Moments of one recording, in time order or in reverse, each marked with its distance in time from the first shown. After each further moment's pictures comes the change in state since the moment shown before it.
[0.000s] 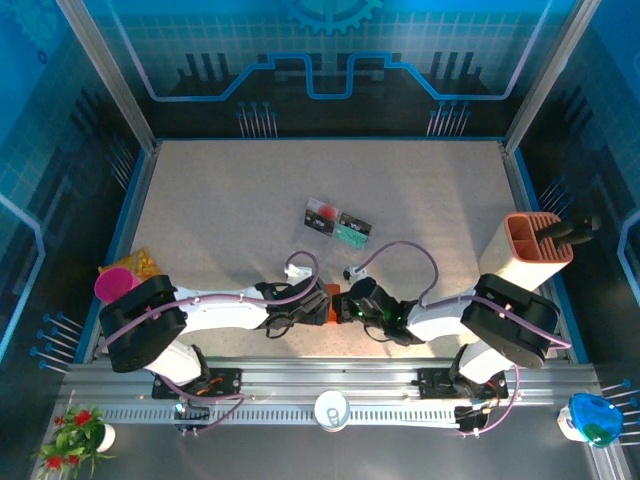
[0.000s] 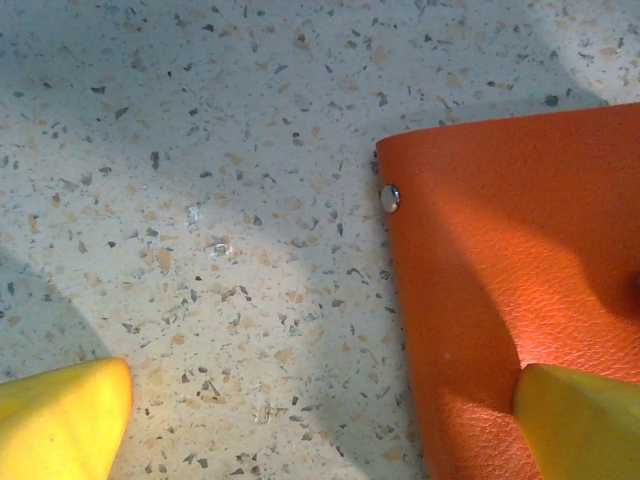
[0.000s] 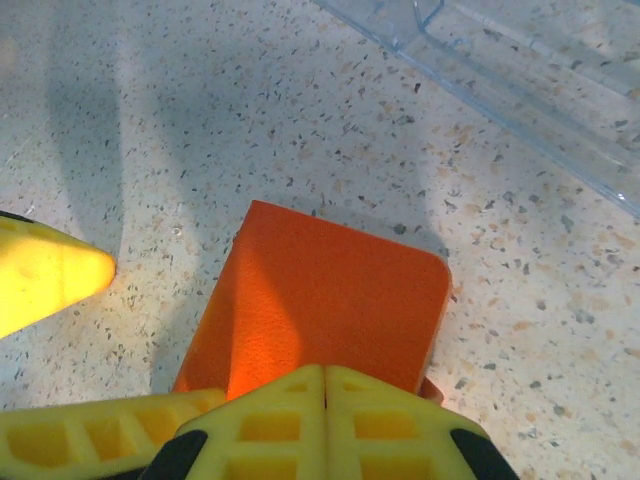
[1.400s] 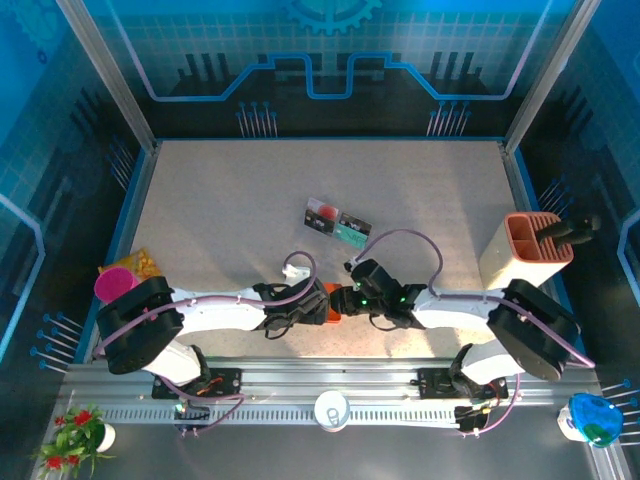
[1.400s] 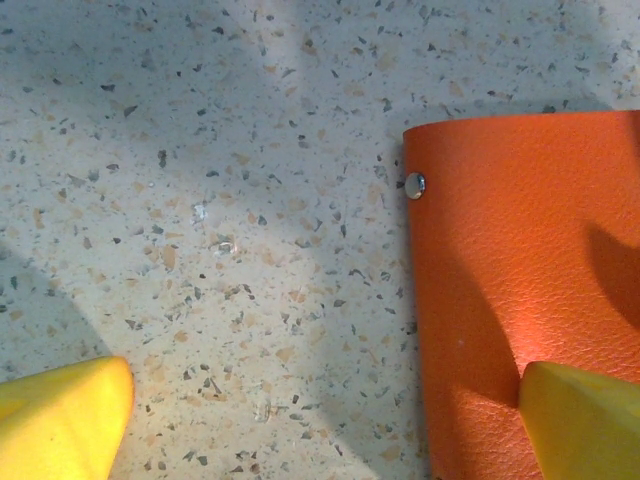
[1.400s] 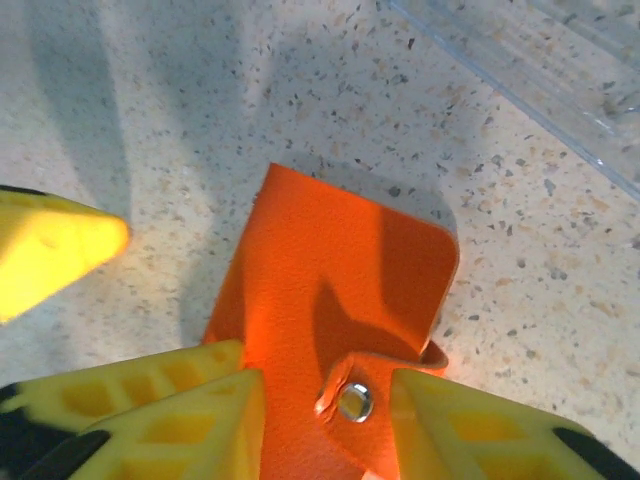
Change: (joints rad) left arm -0.002 -0.025 -0.015 0.013 -0.004 -0.025; right arm -0.117 -0.138 0.148 -0.410 -0.215 -0.013
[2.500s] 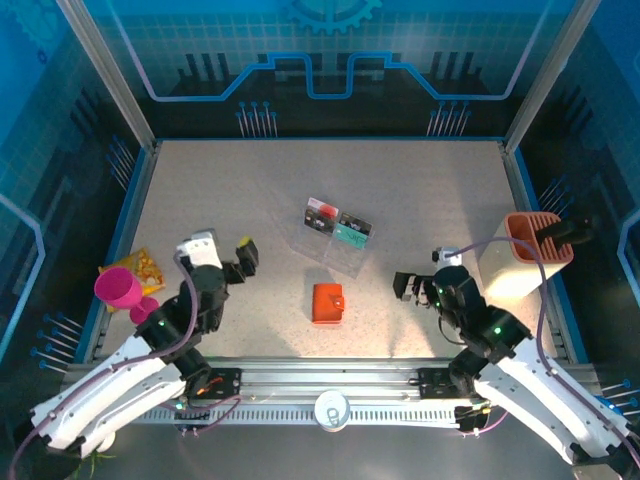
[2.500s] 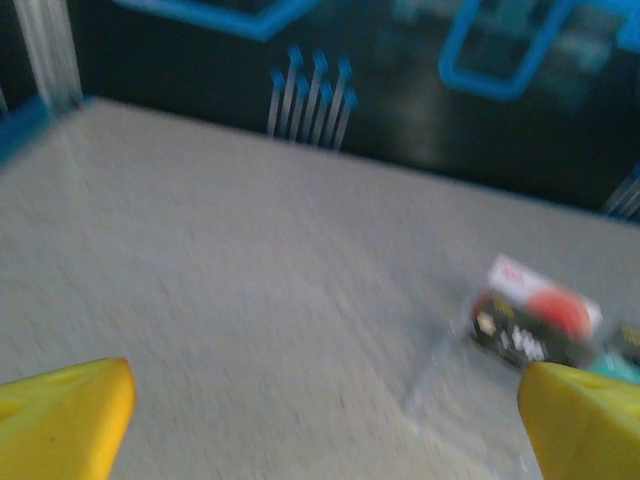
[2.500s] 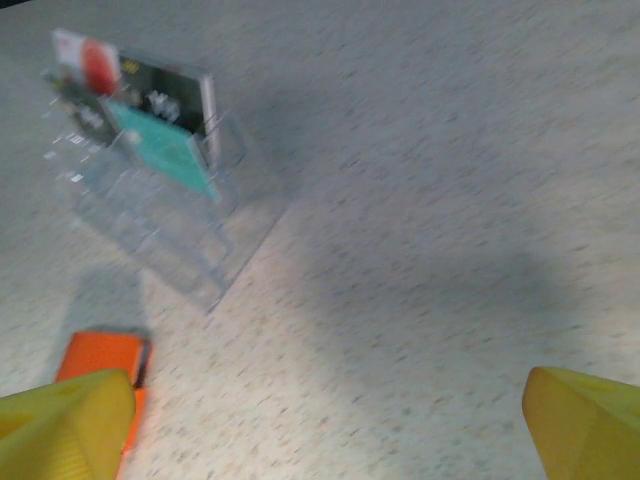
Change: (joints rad) left arm 0.330 -0.947 -0.189 0.128 -0.431 0.476; right arm -0.256 -0.847 -0.020 -0.692 0.398 -0.171
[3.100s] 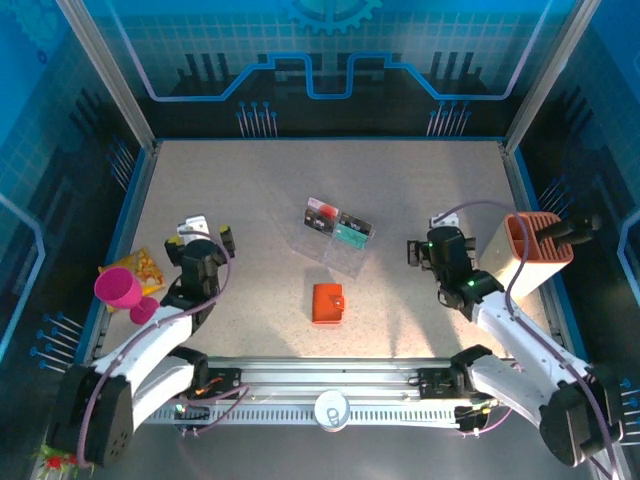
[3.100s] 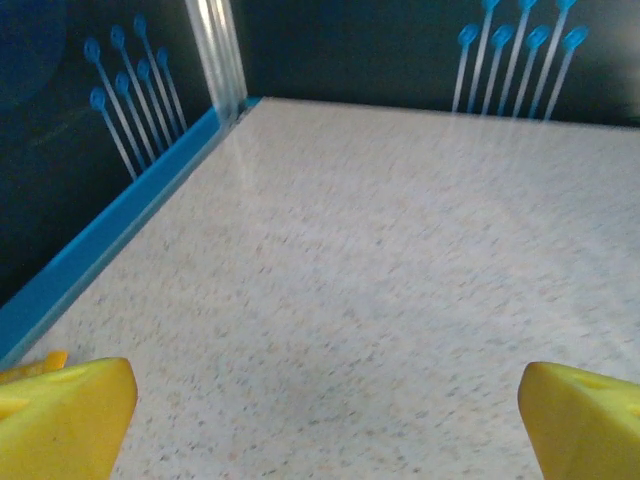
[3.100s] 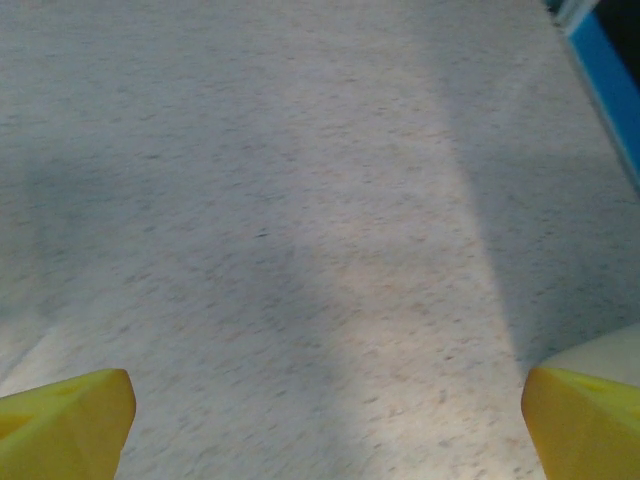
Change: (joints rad) left arm 0.473 0.435 -0.152 0.505 0.169 0.272; right arm -0.264 0.408 0.065 0.317 0.148 -0.373
